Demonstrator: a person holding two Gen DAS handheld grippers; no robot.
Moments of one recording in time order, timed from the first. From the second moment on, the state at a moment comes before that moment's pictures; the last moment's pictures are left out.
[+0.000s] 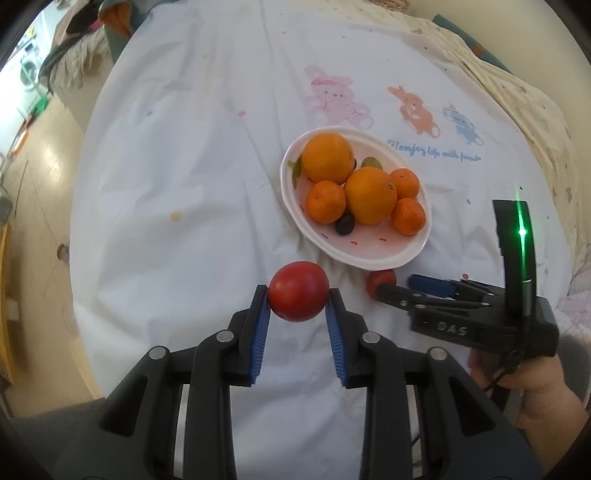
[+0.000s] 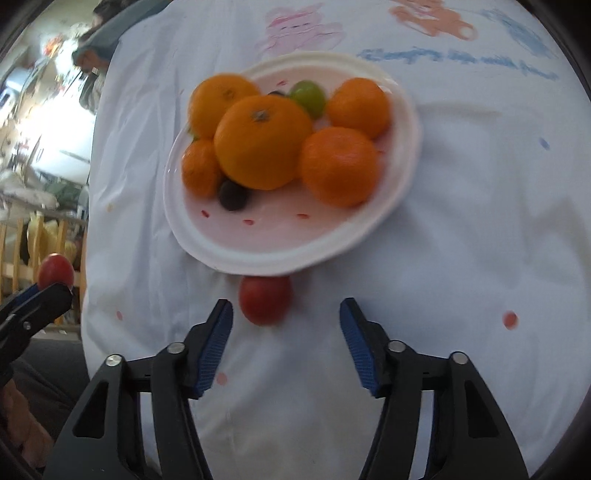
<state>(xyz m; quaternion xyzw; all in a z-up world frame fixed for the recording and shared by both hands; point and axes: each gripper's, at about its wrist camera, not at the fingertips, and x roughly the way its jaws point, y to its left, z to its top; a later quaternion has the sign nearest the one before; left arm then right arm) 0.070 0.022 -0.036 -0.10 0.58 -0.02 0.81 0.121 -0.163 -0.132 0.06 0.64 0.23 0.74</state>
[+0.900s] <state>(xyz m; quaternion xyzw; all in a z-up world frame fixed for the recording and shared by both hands) 0.075 0.016 -0.047 -0.06 0.57 0.00 0.82 0.091 -0.187 -0.093 0.04 0.62 0.25 0.74</state>
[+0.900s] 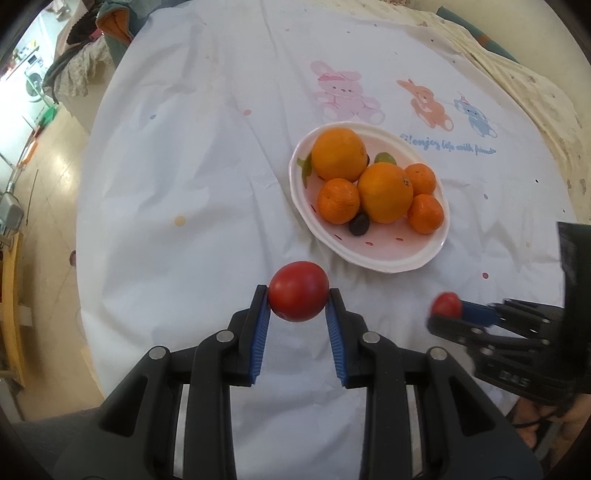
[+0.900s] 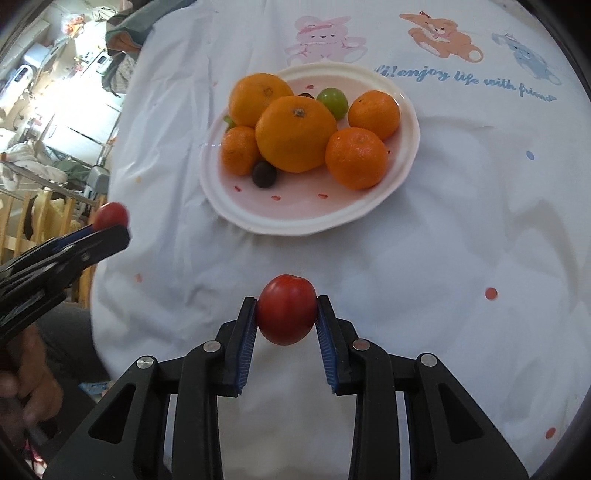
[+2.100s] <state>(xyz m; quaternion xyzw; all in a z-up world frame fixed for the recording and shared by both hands) 0.111 -0.002 -0.002 -0.05 0.53 -0.02 0.85 0.138 -0.239 -0.015 0.14 0.50 0.22 0.83</state>
